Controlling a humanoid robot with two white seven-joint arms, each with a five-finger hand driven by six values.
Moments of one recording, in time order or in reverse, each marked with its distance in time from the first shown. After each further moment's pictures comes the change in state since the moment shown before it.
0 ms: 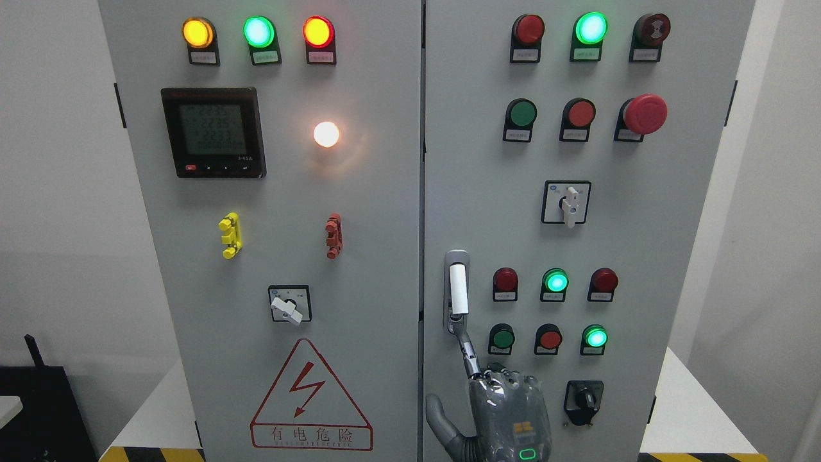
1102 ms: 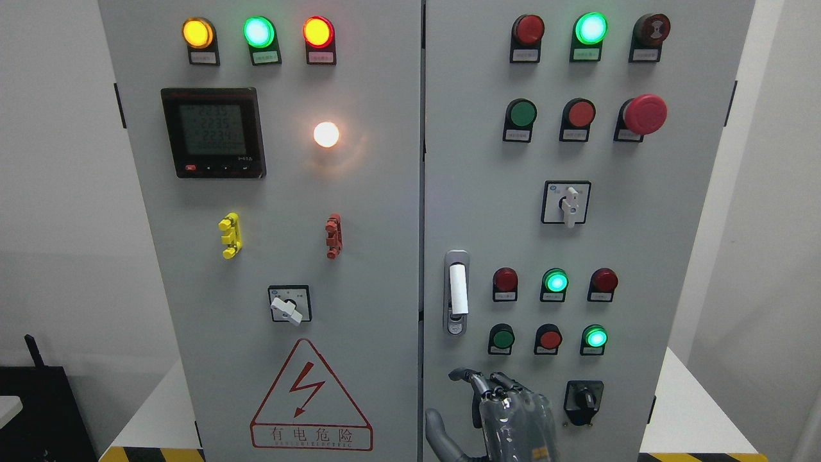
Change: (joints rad) left arm 0.000 0.000 0.000 0.000 0.000 0.000 0.000; right arm 0.062 -0.025 0.003 -0.043 -0.270 -0.136 -0.129
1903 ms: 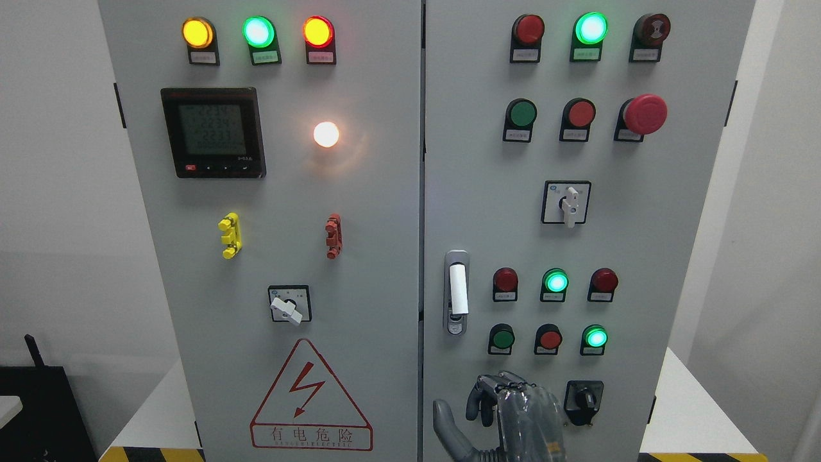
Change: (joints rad) left arm 0.000 0.000 0.000 0.000 0.000 0.000 0.000; right arm -0.007 -0.003 0.009 -0.029 -0.180 0.007 0.015
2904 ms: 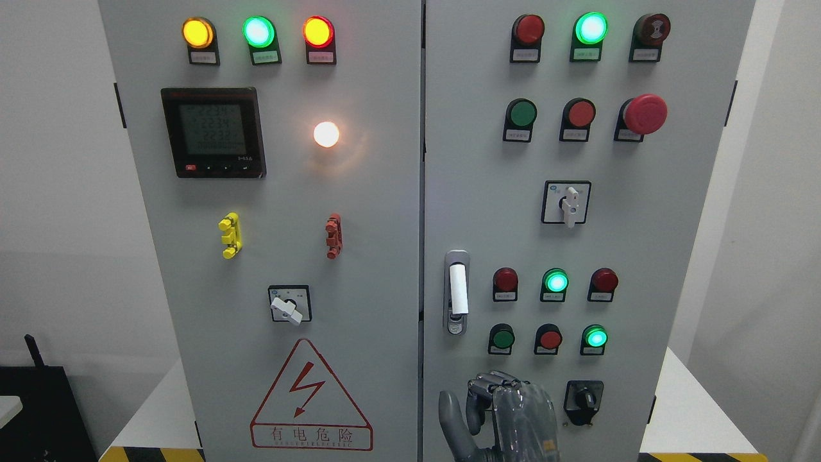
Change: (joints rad) left arm 0.000 0.000 0.000 0.000 0.000 0.000 0.000; right arm 0.022 -0.008 0.018 -0.060 -0.035 -0.007 0.041
